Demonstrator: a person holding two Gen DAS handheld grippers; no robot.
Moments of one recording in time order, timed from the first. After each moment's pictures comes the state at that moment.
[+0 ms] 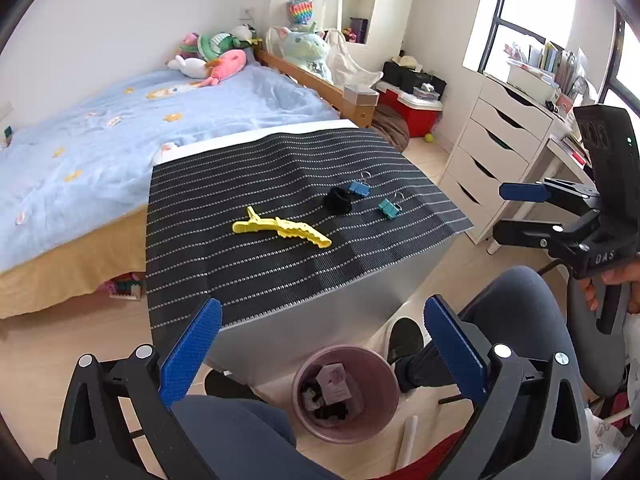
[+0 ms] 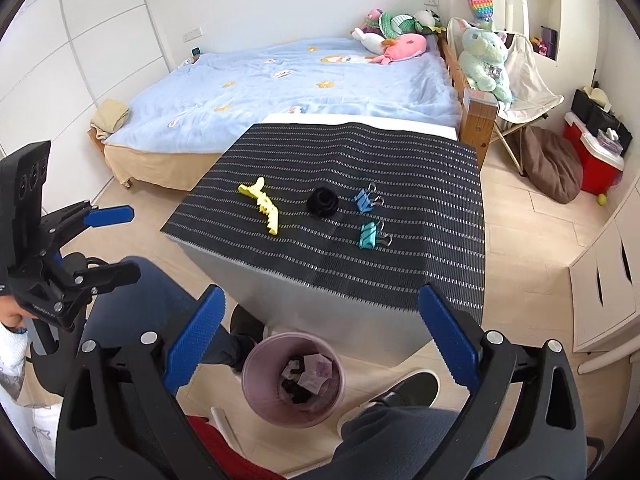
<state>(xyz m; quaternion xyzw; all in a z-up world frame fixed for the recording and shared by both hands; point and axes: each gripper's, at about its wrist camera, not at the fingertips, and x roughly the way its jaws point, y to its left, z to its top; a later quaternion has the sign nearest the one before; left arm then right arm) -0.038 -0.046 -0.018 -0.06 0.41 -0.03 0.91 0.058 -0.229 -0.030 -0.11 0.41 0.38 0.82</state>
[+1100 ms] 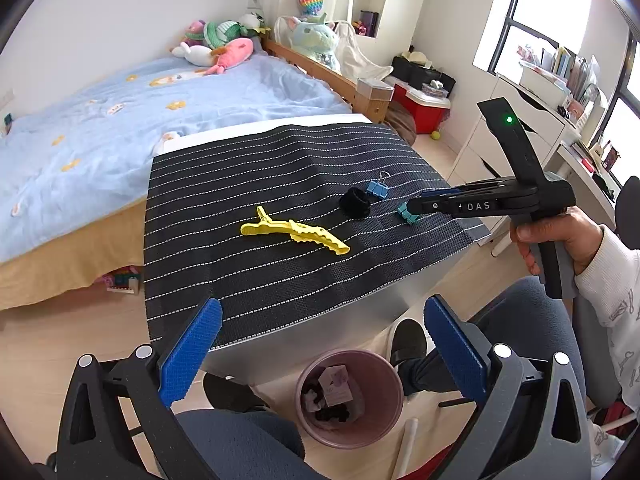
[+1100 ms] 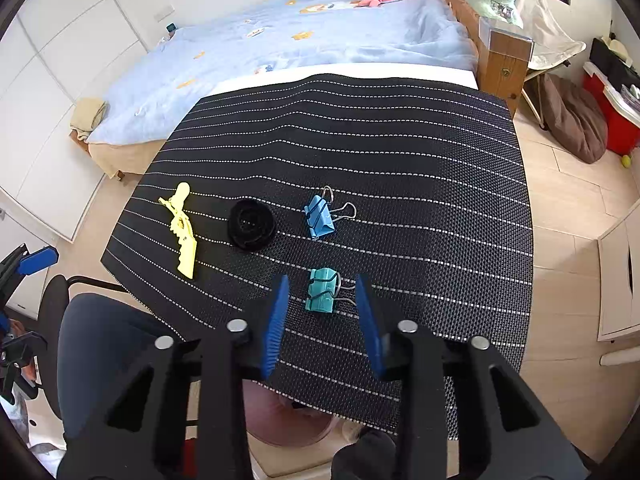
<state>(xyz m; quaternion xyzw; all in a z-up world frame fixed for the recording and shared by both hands) -0.013 -0.030 -0.029 -0.07 0.43 -0.03 0.90 0.170 -0.184 -0.108 -0.09 0.51 0.37 0.77</state>
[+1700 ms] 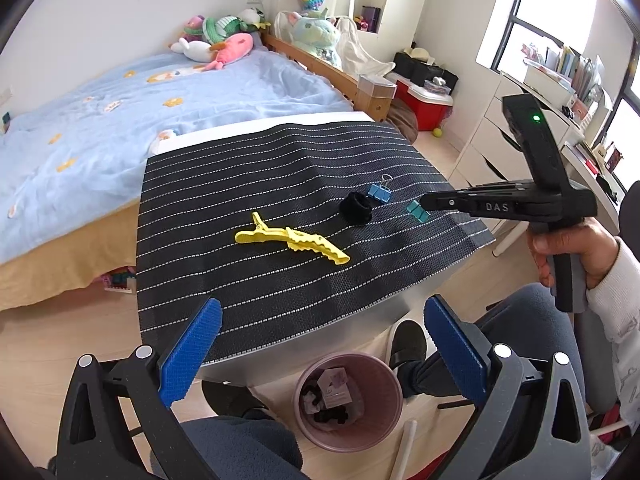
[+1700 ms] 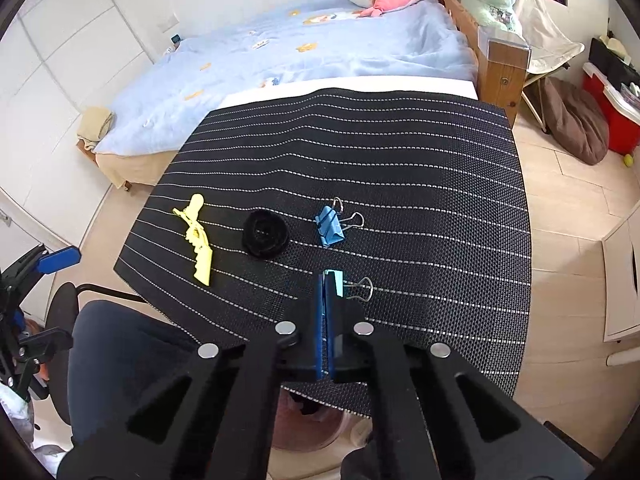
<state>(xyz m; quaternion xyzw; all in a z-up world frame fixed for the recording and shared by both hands) 0.005 -0.031 -0.032 -0.08 0.44 -0.02 0.90 0.164 -0.191 -0.091 -0.07 0.49 0.38 0.78</state>
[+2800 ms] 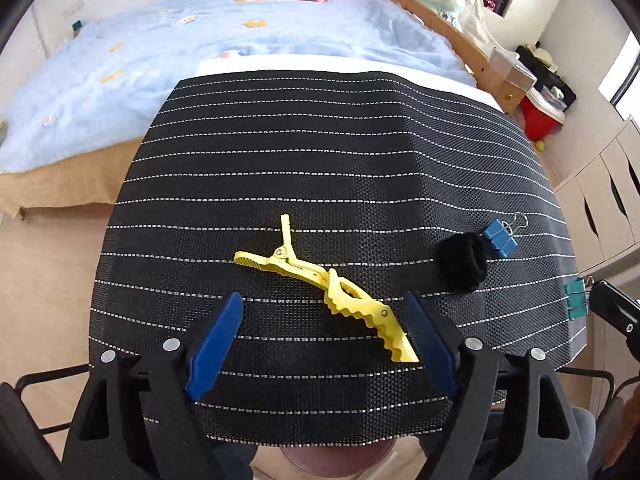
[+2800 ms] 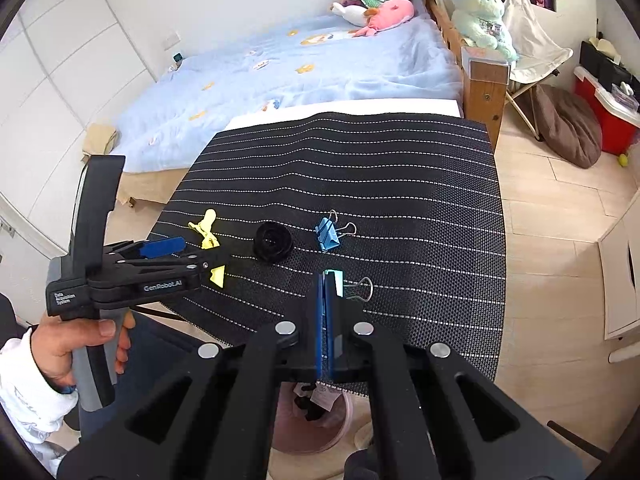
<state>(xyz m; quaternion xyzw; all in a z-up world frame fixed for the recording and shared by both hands) 0.113 -0.018 -0.102 -0.16 0.52 0.15 0.82 0.154 -0.211 -0.071 -0.05 0.47 0.38 0.79</state>
